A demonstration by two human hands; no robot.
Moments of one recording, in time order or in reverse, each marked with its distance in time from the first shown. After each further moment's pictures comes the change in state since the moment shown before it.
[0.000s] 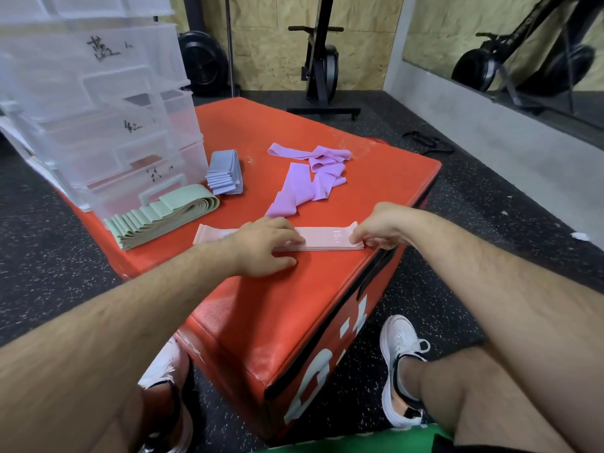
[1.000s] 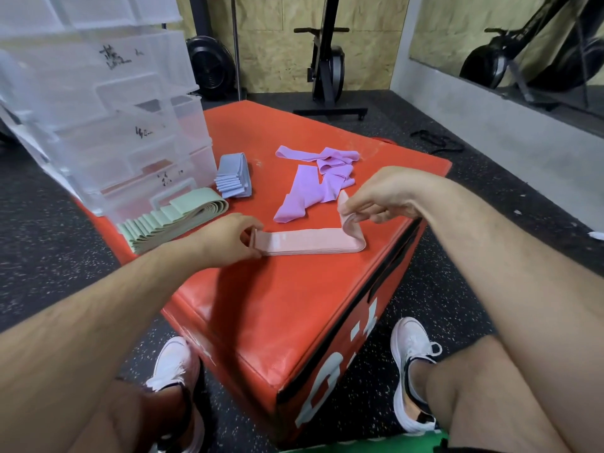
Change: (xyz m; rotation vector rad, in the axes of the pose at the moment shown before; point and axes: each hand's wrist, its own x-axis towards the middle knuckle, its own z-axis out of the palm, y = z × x) left_hand -0.027 -0.046 -0.023 -0.090 0.072 -0.267; right_hand -0.024 -0.047 -0.024 0.168 -0.123 -0.191
